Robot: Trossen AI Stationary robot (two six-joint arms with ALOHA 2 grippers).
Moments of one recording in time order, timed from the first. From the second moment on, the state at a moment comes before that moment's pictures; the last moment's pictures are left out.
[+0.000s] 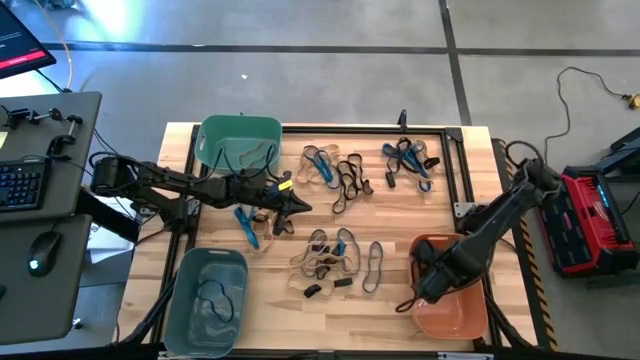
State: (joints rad) left arm 0.11 1.38 0.55 0.53 0.20 -0.04; right arm 0.77 1.44 1.07 -1.23 0.03 1.52
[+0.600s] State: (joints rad) left arm 0.11 1.38 0.55 0.53 0.20 -0.04; right arm 0.36 1.44 1.22 -1.44 0.31 1.03
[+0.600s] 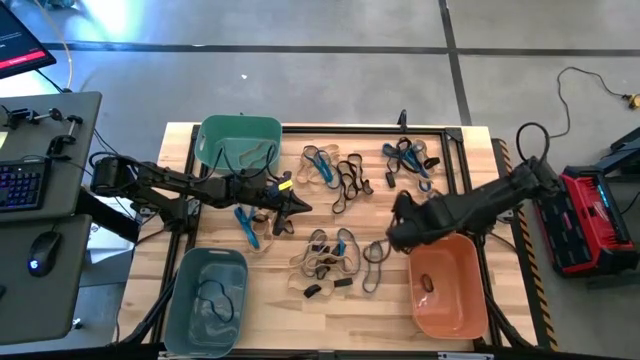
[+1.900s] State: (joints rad) left arm 0.11 1.38 0.55 0.52 0.20 -0.05; right arm 0.26 1.44 1.17 -1.27 0.10 0.83
